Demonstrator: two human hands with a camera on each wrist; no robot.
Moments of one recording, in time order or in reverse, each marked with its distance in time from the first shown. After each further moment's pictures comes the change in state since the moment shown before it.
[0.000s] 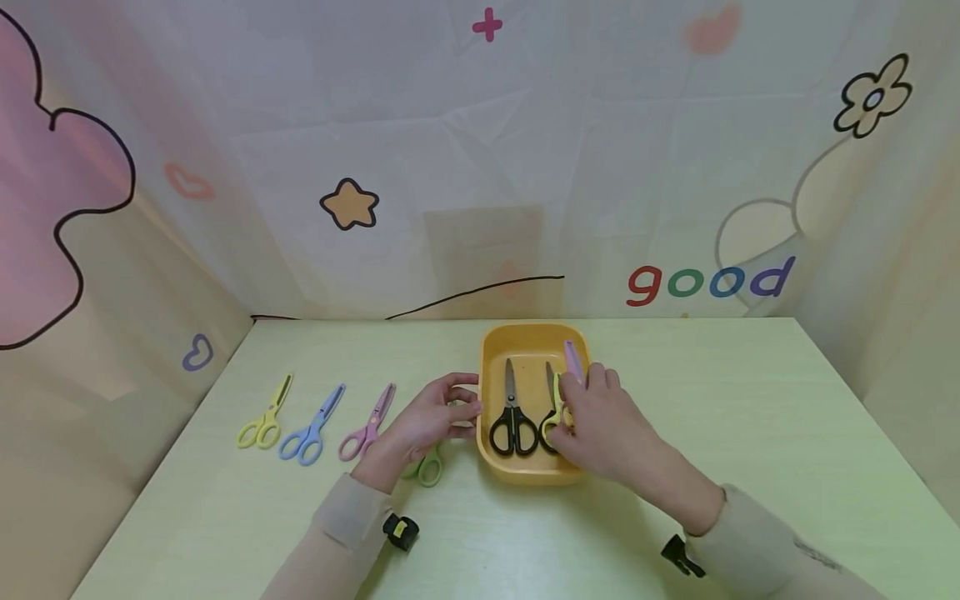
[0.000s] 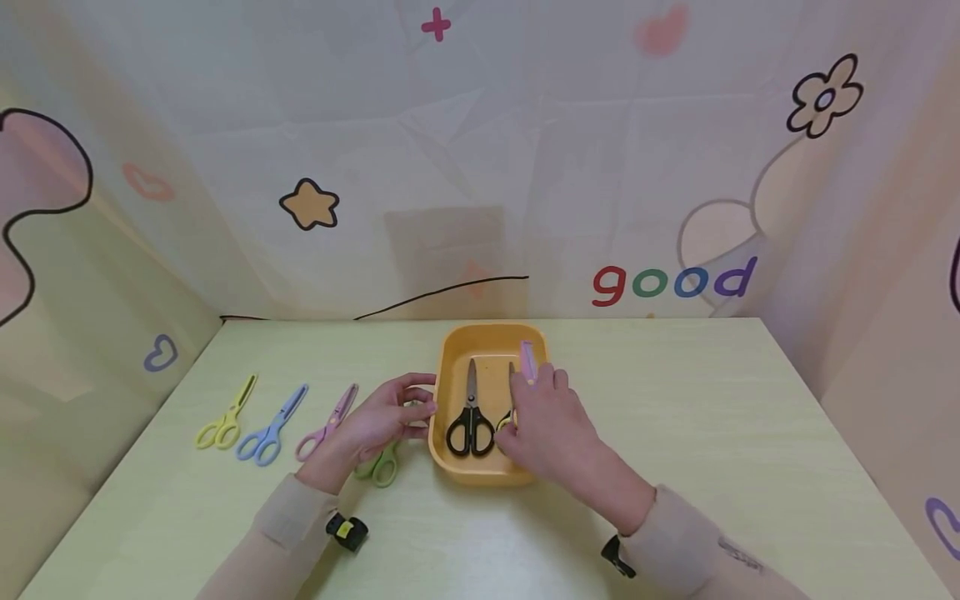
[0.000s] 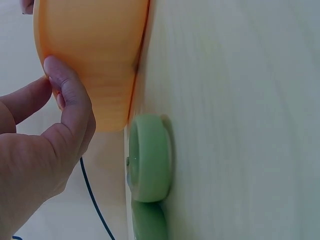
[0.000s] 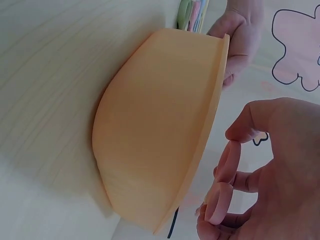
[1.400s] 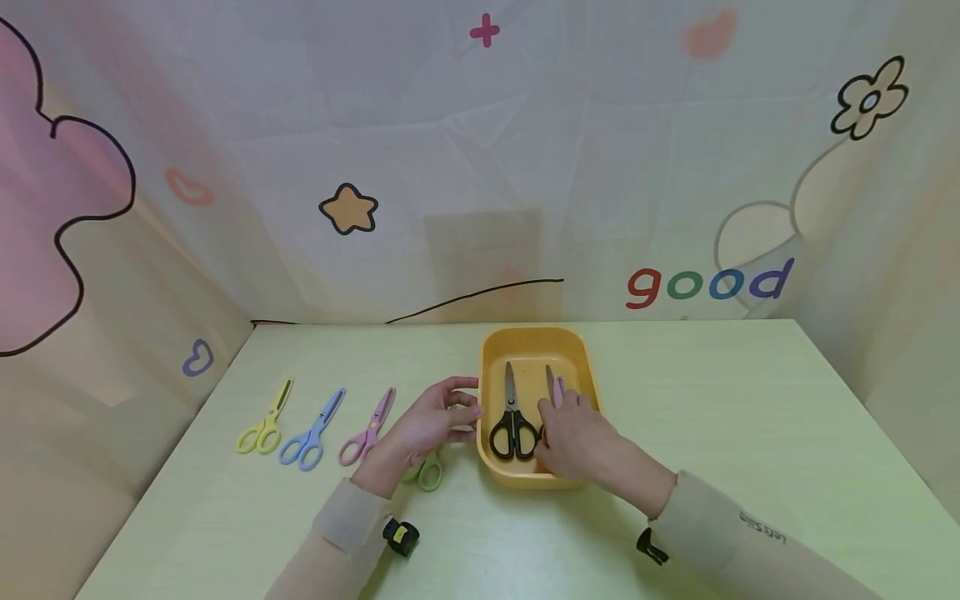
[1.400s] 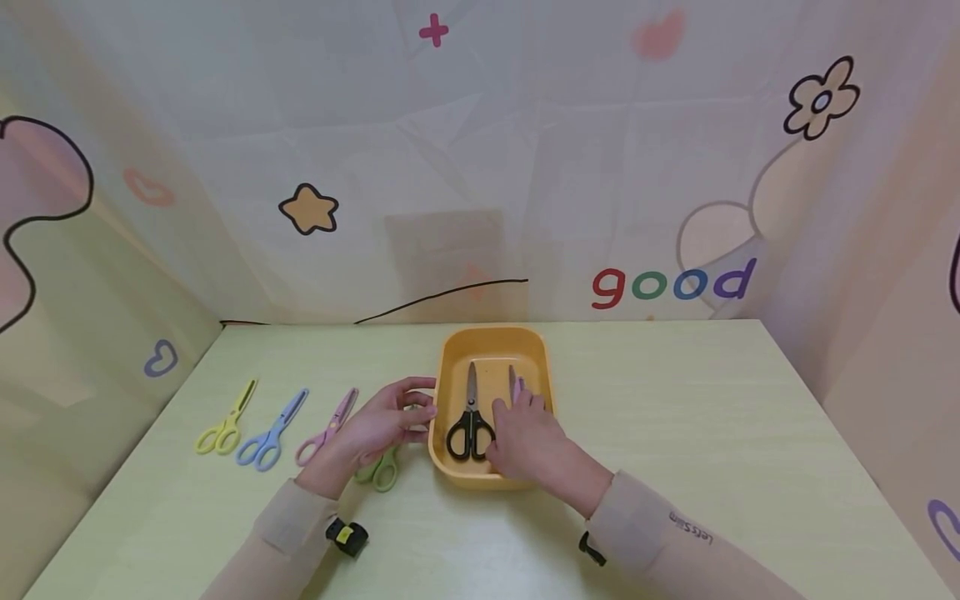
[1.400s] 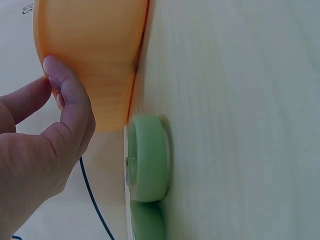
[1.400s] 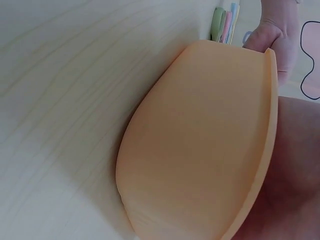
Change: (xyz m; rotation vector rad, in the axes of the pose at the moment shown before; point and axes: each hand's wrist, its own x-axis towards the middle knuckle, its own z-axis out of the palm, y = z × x) left_hand 0.001 -0.002 0.000 -0.010 -0.007 0.009; right_hand 0.021 -0.012 0.028 -0.153 -0.283 -0.016
